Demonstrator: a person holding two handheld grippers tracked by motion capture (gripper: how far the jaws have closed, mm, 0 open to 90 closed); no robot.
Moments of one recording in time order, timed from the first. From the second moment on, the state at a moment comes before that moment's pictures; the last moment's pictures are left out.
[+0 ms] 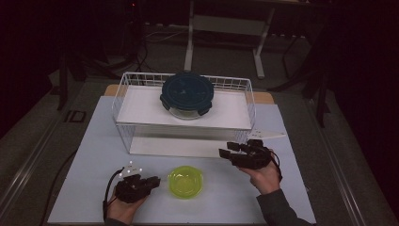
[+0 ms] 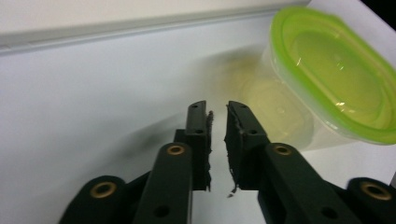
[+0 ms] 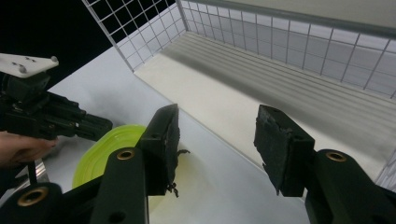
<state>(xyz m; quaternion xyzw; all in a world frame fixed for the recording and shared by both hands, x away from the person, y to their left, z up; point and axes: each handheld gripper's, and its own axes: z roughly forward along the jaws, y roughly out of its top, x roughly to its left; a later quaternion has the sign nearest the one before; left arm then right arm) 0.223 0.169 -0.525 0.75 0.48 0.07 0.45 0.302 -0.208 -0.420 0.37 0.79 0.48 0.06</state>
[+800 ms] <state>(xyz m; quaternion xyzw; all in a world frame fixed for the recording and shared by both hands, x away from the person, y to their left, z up) 0.219 0.184 -0.507 0.74 0.47 0.06 0.49 0.294 -0.209 -0.440 0.38 0.79 0.48 0.04</state>
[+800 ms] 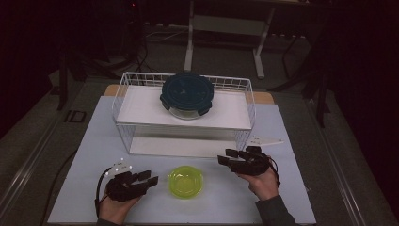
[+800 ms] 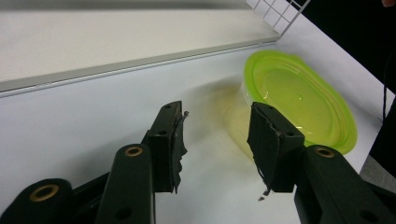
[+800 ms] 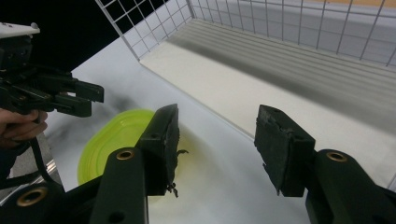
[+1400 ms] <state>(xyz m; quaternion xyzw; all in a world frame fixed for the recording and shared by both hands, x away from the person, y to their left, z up) 0.223 0.180 -0.502 0.74 0.45 0.04 0.49 0.287 -0.208 -0.455 0.38 0.78 0.49 0.01</state>
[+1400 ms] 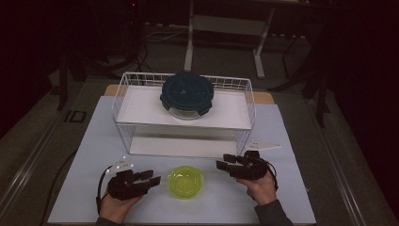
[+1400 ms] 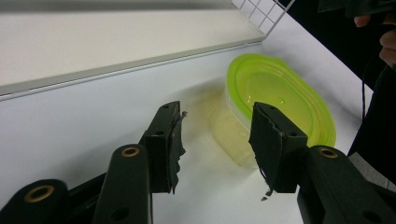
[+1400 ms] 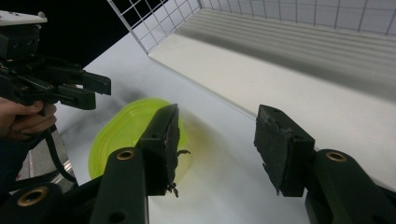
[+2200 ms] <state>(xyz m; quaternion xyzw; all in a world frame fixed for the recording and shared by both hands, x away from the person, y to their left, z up) 0.232 0.162 -0.506 0.75 0.45 0.00 0.49 0.279 -0.193 -0.483 0.39 0.78 0.49 -0.04</state>
